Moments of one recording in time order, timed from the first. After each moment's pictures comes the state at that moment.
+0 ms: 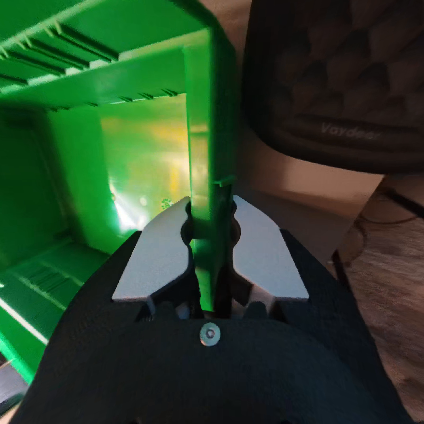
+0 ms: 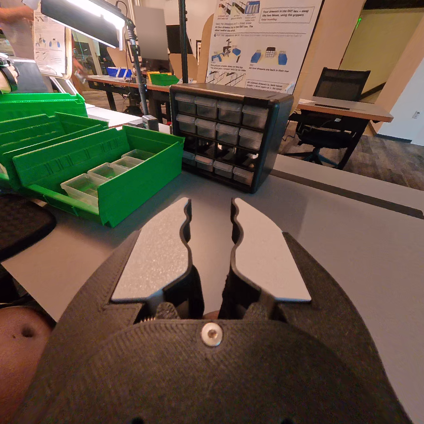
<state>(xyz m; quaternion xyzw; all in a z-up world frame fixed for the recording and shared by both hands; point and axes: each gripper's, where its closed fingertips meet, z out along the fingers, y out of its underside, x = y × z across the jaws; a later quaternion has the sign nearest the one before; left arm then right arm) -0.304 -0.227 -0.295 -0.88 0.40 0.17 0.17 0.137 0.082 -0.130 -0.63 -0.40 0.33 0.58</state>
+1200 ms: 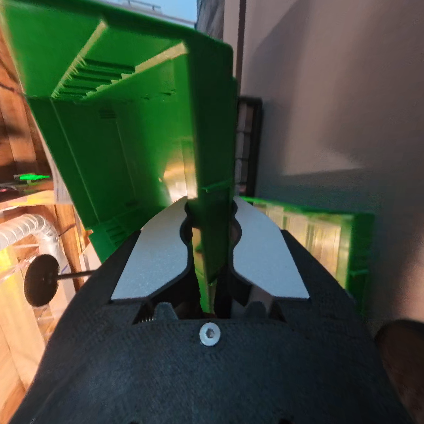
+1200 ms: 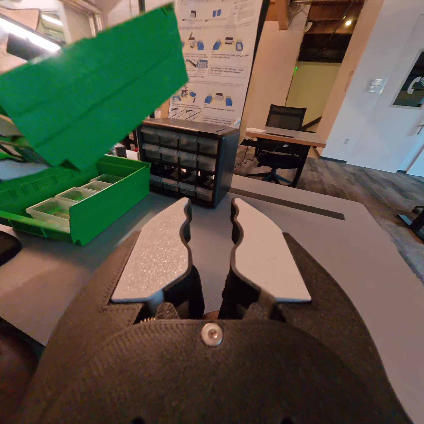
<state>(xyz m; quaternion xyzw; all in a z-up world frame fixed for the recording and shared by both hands) -0.033 -0.005 -0.109 -0.65 0.46 0.46 0.40 0.204 0.092 -0.090 -0.61 -0.34 0.29 0.65</state>
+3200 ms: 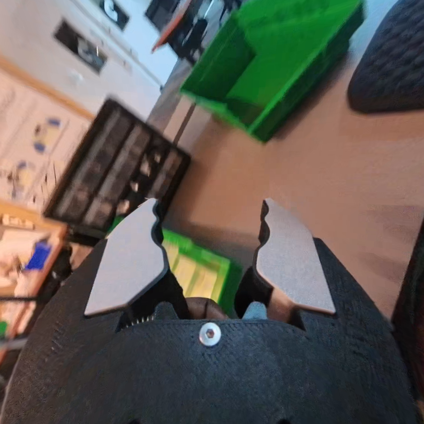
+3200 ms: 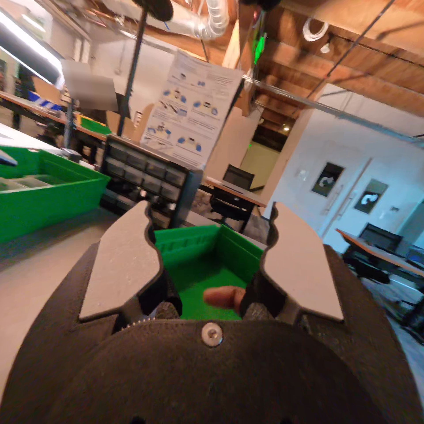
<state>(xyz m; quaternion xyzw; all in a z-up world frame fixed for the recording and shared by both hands) 0.002 -0.016 -0.179 -0.74 0.35 0.19 0.54 0.224 0.092 -0.070 -0.49 -0.35 0.18 0.78</state>
